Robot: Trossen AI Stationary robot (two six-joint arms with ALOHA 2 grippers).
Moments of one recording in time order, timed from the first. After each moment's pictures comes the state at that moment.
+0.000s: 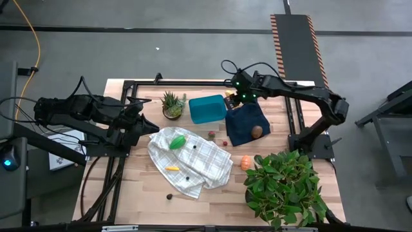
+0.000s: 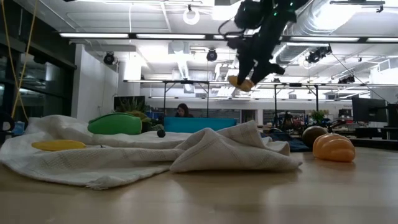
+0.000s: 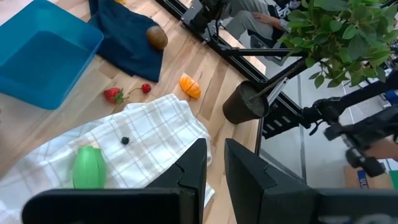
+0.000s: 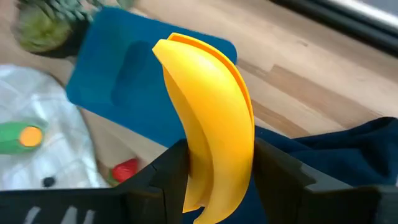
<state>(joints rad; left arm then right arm) -0.07 0.82 1.14 -0.85 -0.10 -0.76 -0.45 1.56 1.30 -0.77 0.04 0.56</state>
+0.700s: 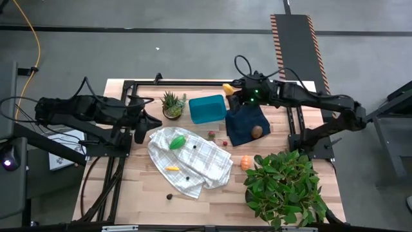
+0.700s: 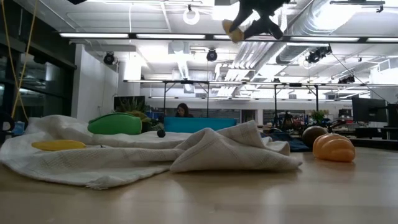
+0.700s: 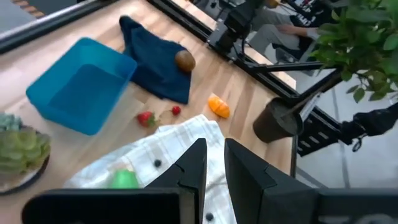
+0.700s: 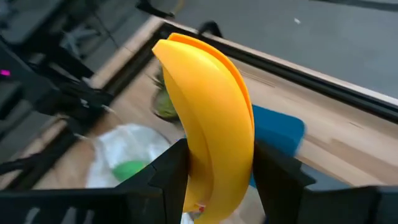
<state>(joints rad) -0.07 0.86 1.14 -0.82 -0.25 -0.67 -0.23 1.33 1.30 -0.57 0.21 0.63</state>
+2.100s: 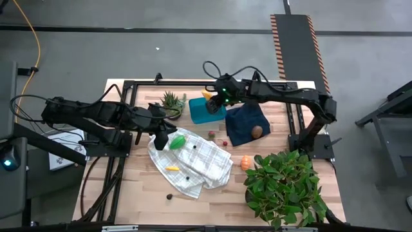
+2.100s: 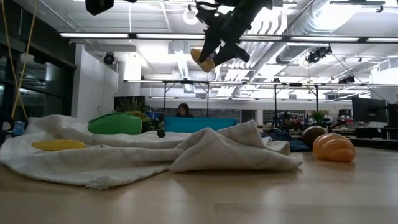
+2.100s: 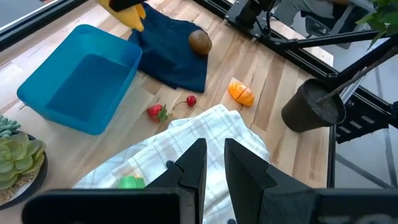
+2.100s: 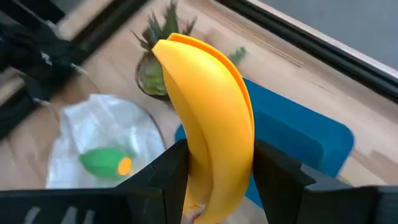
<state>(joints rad) -0.07 1.05 1.14 -0.76 -0.27 -0.64 -0.28 1.72 1.55 -0.62 0.09 0.52</state>
